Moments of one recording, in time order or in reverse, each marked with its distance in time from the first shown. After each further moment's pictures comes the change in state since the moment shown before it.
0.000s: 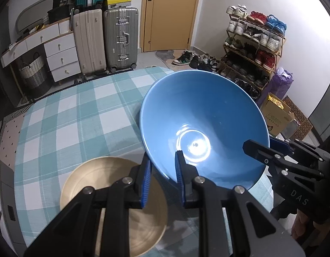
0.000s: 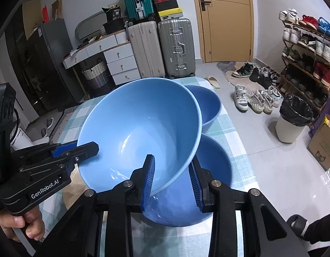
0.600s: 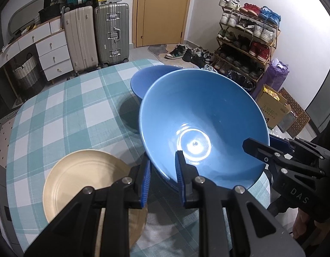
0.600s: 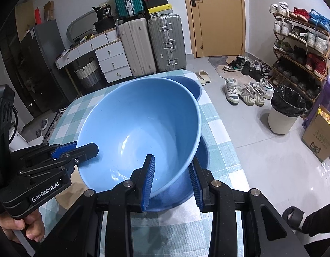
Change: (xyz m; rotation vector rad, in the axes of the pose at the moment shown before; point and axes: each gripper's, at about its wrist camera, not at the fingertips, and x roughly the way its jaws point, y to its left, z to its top) left arm 0.019 -0.030 -0.013 0.028 0.035 -0.025; right arm -0.002 -0.037 -0.024 0.033 0.026 -0.034
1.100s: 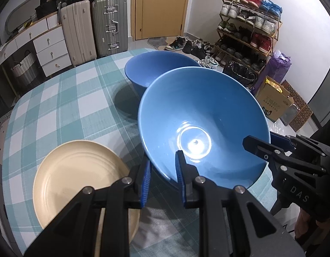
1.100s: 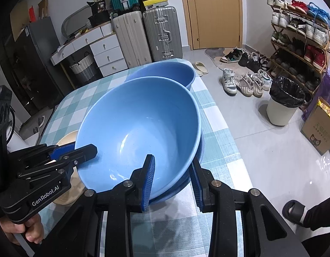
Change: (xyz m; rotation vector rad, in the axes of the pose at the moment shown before) left arm 0.028 -0.008 -0.014 0.013 0.048 0.011; right arm 0.027 -0.013 -0.013 0.018 0.049 -0.016
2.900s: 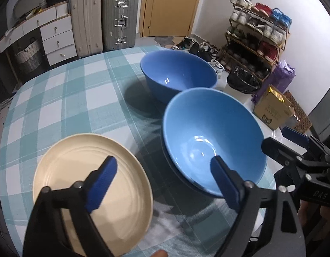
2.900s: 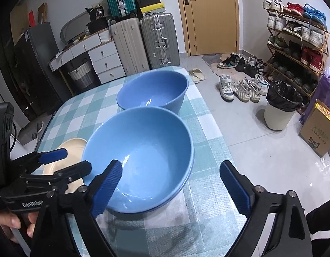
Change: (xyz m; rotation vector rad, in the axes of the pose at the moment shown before) left arm -0.003 0.028 -0.001 -0.090 -0.004 -0.010; right arm -0.002 -0.009 0.003 0.009 -0.059 -0.009
